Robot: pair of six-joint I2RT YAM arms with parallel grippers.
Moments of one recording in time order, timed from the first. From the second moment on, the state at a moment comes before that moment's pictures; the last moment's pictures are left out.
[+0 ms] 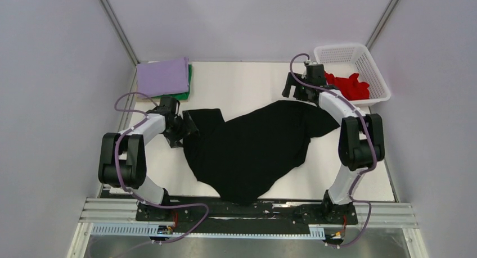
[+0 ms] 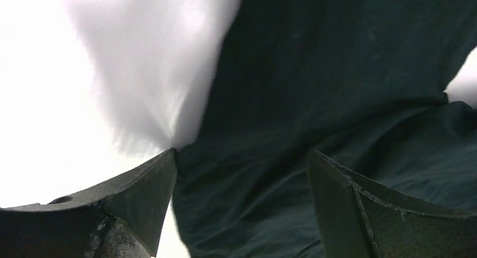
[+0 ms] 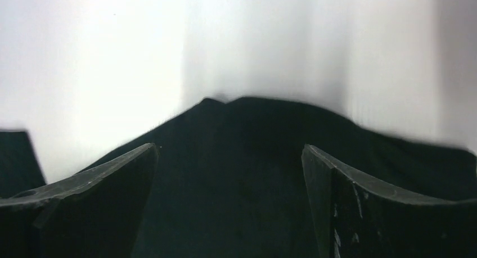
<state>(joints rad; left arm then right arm) -0.05 1.53 0.85 -0.53 0.15 -0.64 0.14 1.75 1.27 -0.24 -0.10 0.34</state>
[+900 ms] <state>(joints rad) -0.25 1.69 1.05 -0.55 0.00 -0.61 0.24 2.05 1.41 -0.26 -0.02 0.14</state>
